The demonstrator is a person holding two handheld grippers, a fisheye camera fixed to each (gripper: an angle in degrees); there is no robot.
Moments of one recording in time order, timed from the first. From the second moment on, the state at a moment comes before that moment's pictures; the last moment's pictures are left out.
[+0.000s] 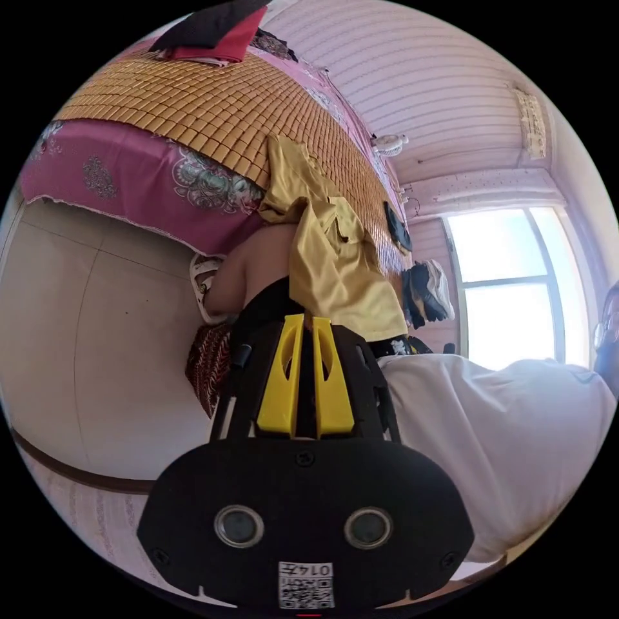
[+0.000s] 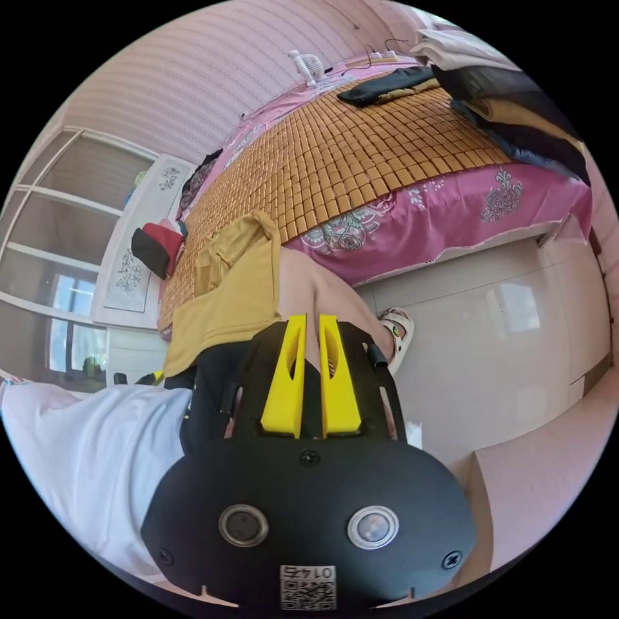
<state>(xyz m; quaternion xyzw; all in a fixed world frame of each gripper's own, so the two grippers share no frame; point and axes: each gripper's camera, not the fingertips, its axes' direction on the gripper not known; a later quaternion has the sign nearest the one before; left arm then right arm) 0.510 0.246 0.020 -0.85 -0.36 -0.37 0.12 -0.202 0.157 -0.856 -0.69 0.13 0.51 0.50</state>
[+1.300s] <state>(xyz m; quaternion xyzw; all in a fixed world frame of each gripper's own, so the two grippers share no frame) 0.437 0.174 0.455 -0.77 -0.08 -0.22 0.59 -0.044 0.029 -0.787 -0.21 -0.15 0.50 0.82</state>
